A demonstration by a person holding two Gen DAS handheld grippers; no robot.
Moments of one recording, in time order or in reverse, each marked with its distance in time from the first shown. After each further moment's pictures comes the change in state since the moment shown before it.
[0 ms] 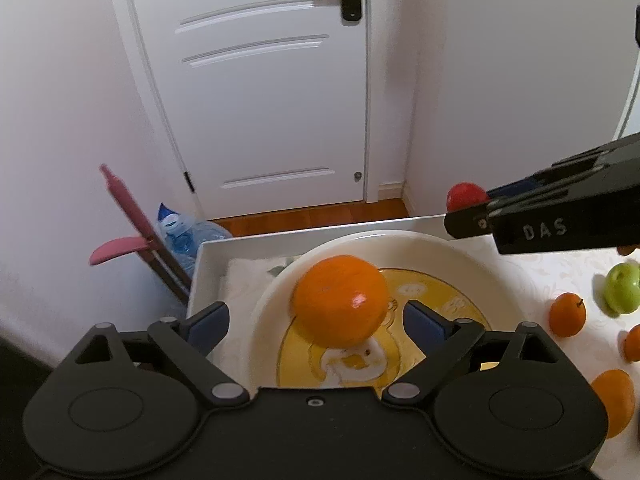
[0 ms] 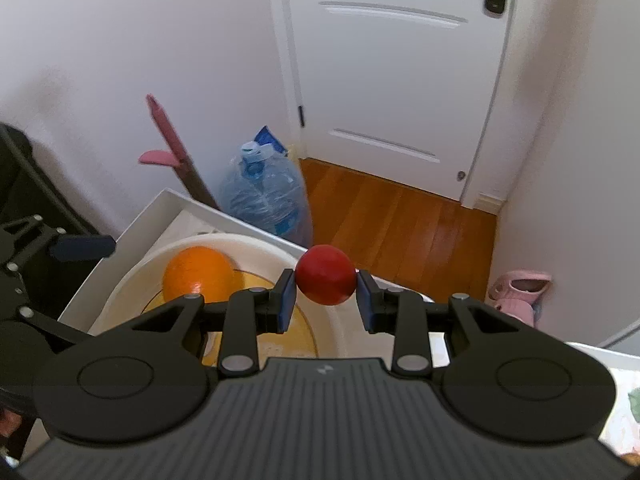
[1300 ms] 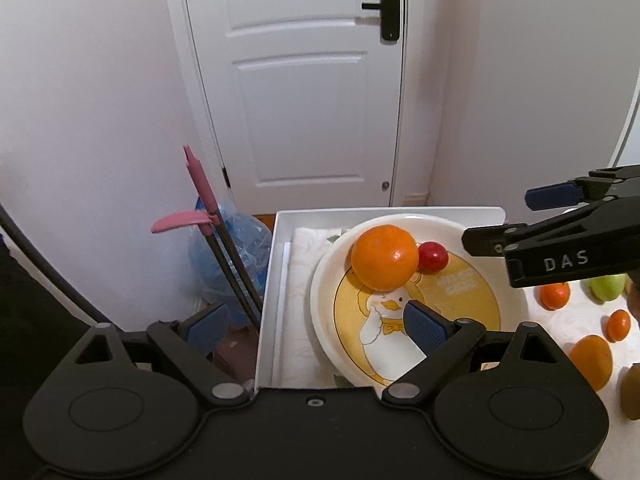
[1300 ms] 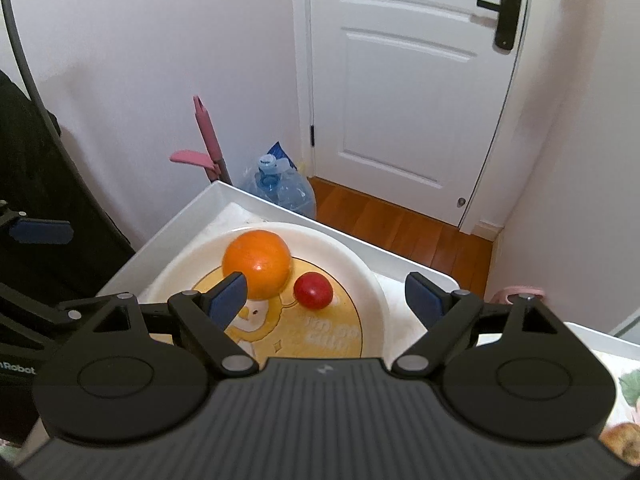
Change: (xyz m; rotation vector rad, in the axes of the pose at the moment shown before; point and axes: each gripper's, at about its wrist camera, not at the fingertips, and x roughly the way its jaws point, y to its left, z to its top) left arm -0.076 0.025 -0.034 -0.079 -0.039 0.060; right arm -0.062 0.045 -0.029 -0.038 -0.090 -0.040
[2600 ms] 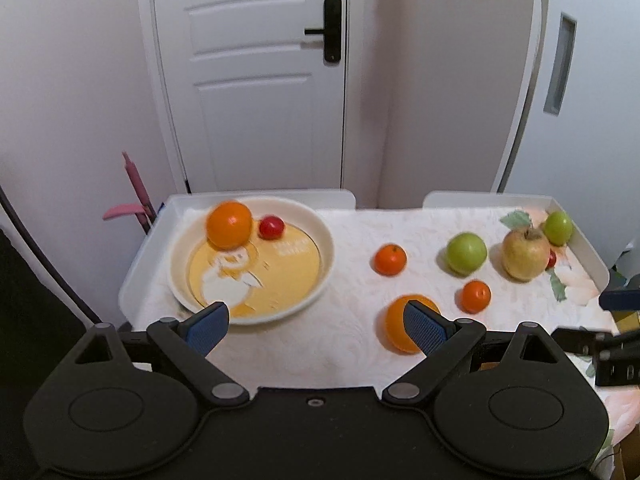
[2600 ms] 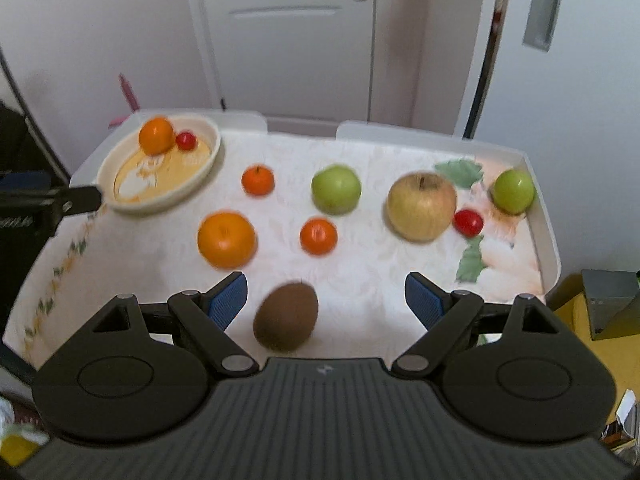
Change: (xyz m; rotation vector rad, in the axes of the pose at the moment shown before) left arm -0.088 -0.150 -0.060 -0.020 -0.058 -0.063; right arm -0.177 -0.112 -0.189 0.182 0.085 -0.143
